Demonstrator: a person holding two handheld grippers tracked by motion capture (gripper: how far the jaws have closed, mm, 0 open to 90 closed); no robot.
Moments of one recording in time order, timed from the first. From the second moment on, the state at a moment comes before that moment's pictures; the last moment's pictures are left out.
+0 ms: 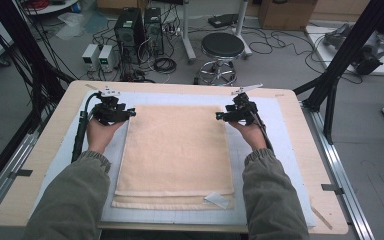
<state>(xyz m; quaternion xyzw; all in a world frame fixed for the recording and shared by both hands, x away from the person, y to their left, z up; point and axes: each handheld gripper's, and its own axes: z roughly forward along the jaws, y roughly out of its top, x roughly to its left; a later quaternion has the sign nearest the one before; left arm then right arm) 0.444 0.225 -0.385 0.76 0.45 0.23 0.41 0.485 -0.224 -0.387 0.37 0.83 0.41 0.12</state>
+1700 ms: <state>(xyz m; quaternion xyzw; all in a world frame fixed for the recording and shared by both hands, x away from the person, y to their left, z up) 0.272 0.212 -0.439 0.87 0.25 0.15 0.39 0.309 -0.212 -0.436 0.20 0.90 0.37 0.08</state>
